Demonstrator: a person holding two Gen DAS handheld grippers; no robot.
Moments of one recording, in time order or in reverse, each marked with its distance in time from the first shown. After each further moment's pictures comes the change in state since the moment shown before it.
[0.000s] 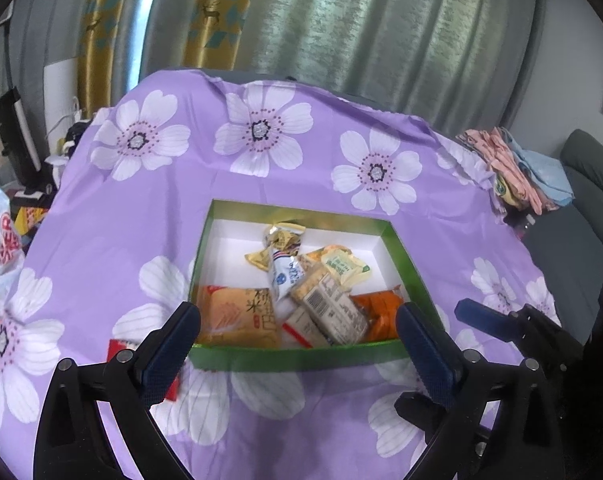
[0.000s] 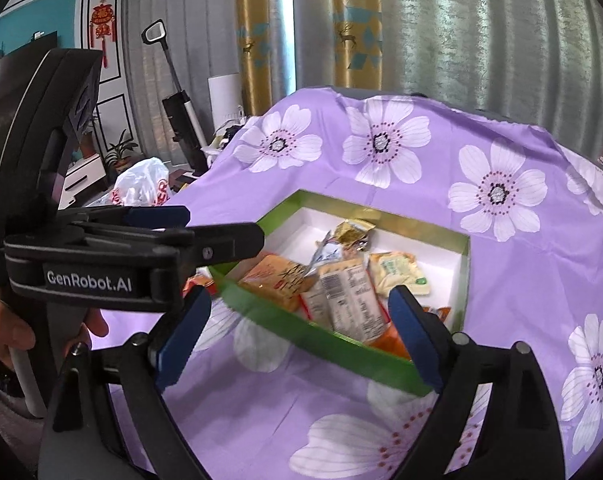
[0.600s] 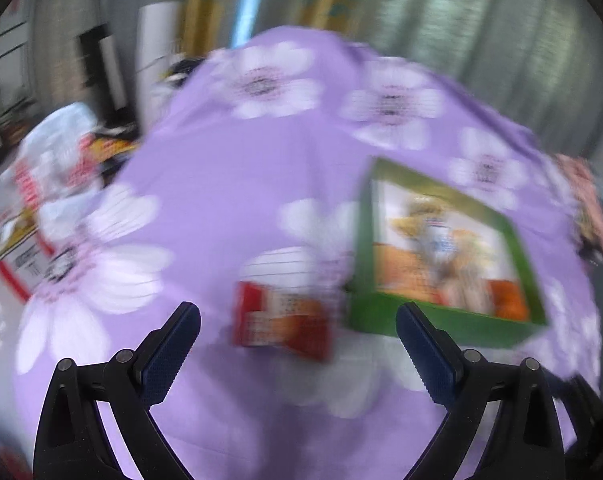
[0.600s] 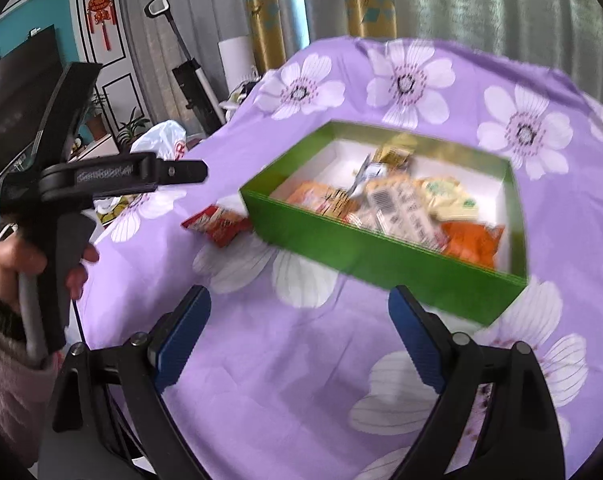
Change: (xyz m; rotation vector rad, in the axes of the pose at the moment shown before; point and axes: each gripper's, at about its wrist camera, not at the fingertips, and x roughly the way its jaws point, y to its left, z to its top) left arm 0.002 0.118 -0.044 -0.229 0.068 0.270; right arm 0.029 0.027 -0.058 0.061 0.134 0.092
